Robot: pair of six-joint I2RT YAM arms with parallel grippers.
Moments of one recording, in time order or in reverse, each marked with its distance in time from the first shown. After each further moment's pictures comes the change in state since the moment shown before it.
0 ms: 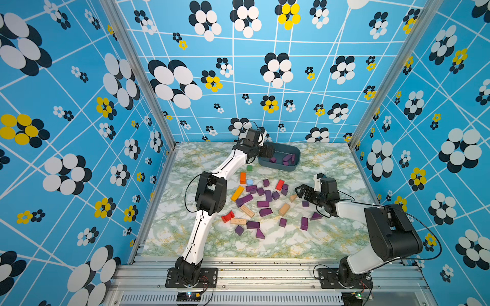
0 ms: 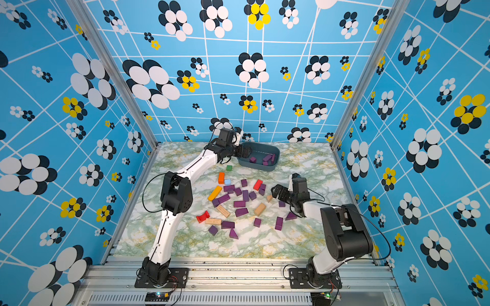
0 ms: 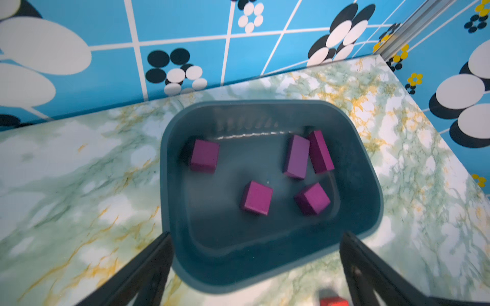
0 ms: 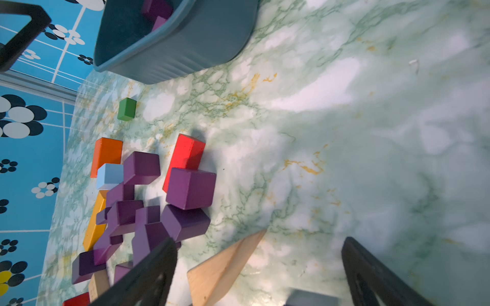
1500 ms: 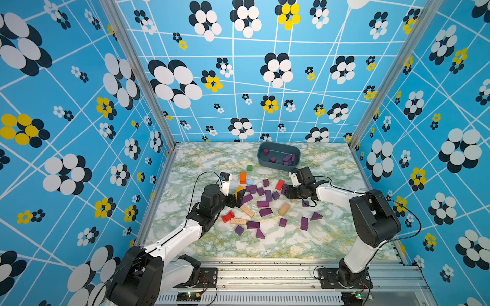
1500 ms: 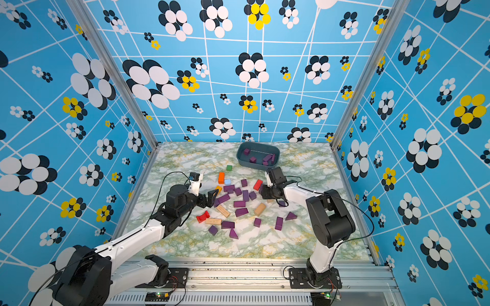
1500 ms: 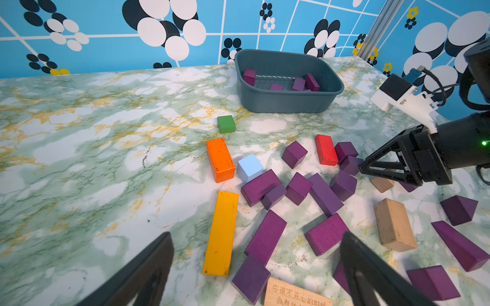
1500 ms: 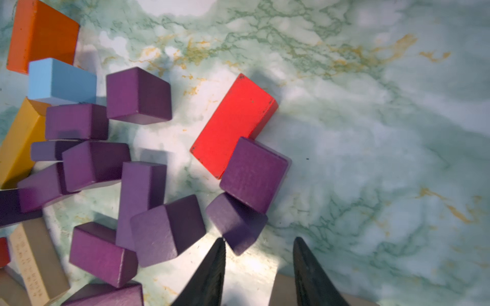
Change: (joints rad) left arm 0.038 -1.206 -1.633 0.703 -0.118 0.072; right arm 0.237 0.187 0.386 -0.460 0.150 -0.275
